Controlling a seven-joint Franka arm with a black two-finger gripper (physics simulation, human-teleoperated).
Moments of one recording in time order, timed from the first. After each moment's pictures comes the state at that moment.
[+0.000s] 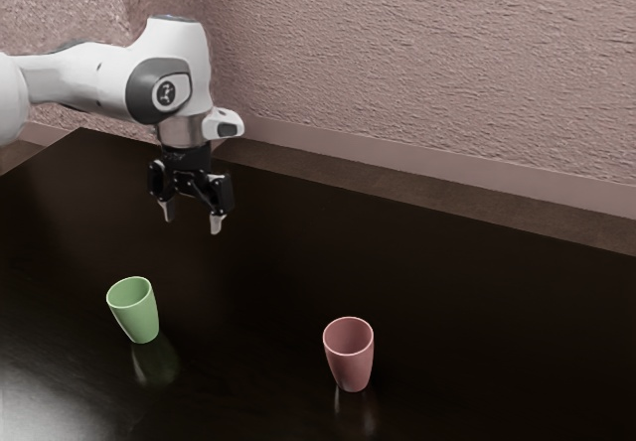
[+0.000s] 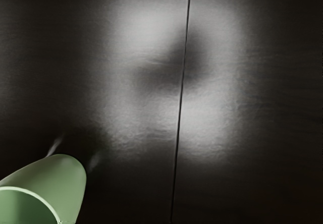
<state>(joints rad) -0.38 0.06 0.40 -1.91 0.00 1.78 -0.06</state>
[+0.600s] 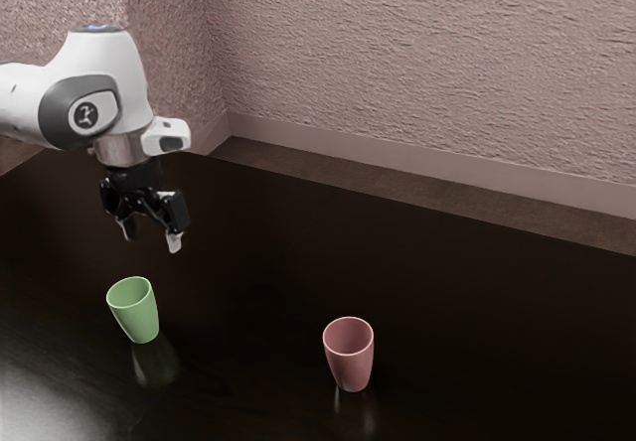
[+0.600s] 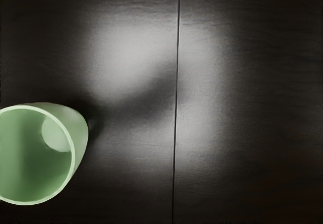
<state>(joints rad) -0.38 -0.27 0.40 -2.22 0.09 1.87 -0.05</state>
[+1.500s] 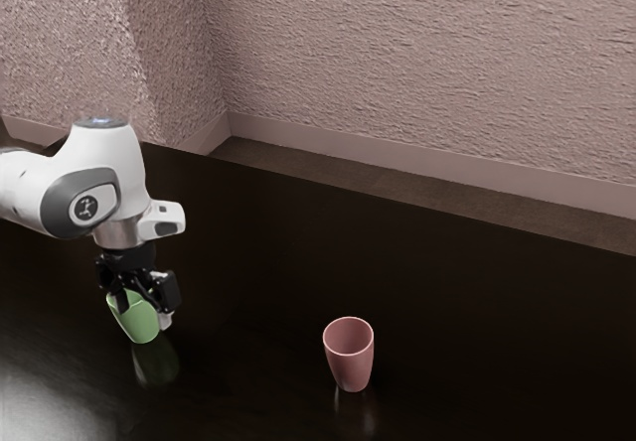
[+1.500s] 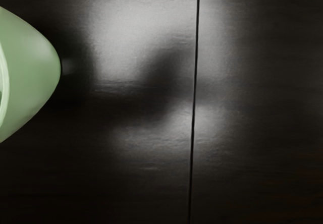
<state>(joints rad) -0.37 -0.27 0.43 -2.51 0.11 2.11 -0.05</state>
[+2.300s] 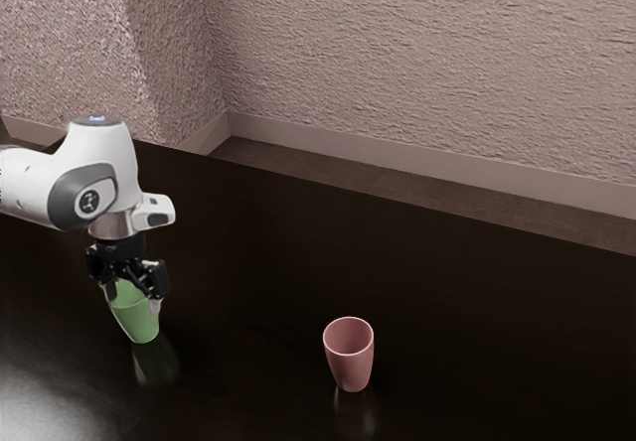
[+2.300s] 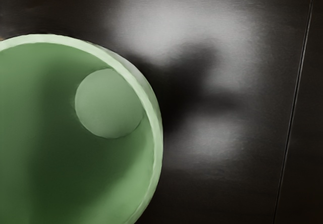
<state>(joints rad) -0.34 -0.14 0.50 -2.42 0.14 2.15 -0.04</state>
